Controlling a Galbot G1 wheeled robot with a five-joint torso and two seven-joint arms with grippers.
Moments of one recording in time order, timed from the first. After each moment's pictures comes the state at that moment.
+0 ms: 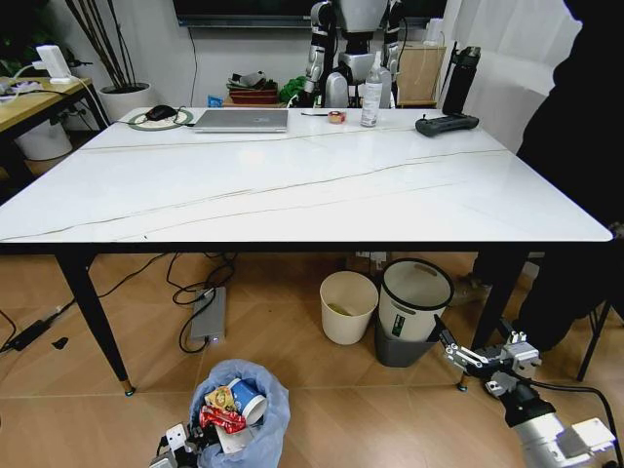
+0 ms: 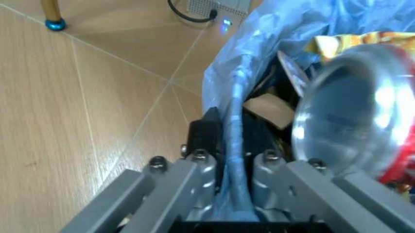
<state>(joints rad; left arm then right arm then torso) 1.51 -1.36 -0.50 -1.31 -0.59 -0.14 -0.14 -1.88 1.12 0.74 2.20 0.44 0.22 -0.12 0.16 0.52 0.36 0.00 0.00</state>
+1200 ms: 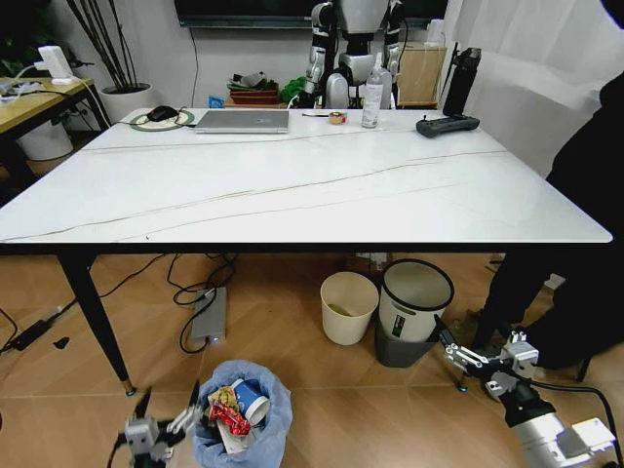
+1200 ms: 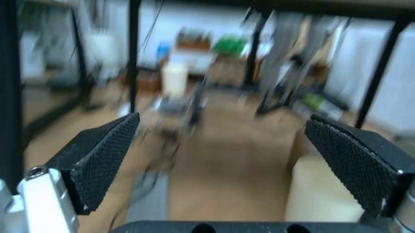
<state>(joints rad) 2.02 -1.33 -0.60 -2.19 -0.29 -0.40 -0.05 -1.88 1.12 0.74 2.20 0.44 0.22 -0.12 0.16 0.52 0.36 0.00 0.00</state>
